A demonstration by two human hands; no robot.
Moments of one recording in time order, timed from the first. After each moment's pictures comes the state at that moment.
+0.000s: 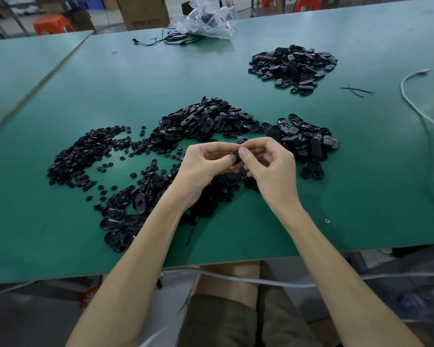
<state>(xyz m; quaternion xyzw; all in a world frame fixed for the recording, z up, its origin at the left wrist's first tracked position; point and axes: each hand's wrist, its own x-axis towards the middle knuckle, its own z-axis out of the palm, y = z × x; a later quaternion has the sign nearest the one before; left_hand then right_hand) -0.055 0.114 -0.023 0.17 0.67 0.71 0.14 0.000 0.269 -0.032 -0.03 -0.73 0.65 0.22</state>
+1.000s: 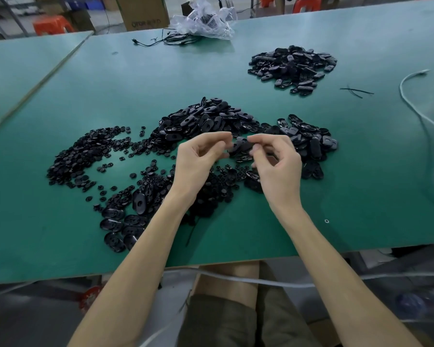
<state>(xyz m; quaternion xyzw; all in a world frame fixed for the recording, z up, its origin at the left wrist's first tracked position) -0.053 0.115 -0.022 0.16 0.71 0.68 -0.01 0.004 0.268 -0.031 -0.08 -0.74 0.60 0.30</state>
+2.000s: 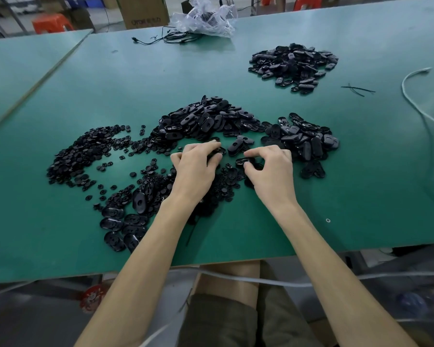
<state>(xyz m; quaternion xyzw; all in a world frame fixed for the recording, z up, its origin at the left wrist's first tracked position) -0.057 0.112 -0.035 0.15 0.93 0.32 -0.09 -0.003 0.269 -0.041 -0.12 -0.89 0.40 0.18</state>
